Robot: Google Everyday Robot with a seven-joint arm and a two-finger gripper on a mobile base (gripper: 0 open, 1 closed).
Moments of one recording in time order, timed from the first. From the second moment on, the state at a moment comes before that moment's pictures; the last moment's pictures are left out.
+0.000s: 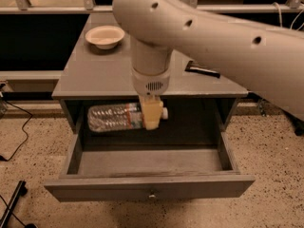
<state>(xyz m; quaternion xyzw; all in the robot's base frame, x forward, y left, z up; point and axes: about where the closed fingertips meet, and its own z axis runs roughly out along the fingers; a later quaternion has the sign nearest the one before) 0.503 0.010 0.840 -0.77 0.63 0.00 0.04</state>
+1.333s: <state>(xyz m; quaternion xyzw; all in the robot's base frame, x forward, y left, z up) 0.487 -0.033 0.725 -0.74 0.67 -0.02 0.02</state>
